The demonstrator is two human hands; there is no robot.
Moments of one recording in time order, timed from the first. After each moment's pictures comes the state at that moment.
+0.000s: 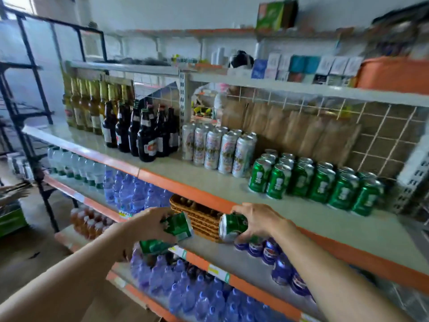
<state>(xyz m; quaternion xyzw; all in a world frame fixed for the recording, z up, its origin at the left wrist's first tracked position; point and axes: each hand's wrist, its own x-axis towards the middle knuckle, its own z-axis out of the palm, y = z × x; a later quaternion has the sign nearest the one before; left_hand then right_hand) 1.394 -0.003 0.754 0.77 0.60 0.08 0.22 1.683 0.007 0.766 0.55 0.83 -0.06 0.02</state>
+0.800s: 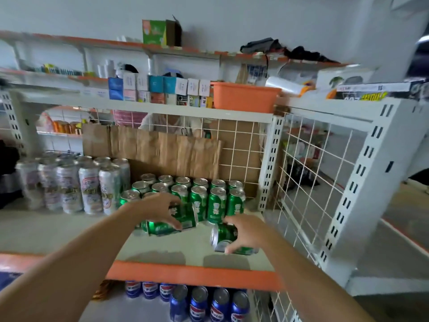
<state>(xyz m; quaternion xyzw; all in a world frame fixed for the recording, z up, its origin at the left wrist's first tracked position) 1.748 0.096 0.842 0.91 0.38 0.02 0.18 1.966 -0.042 0.810 0.73 0.67 -0.09 -0.01</state>
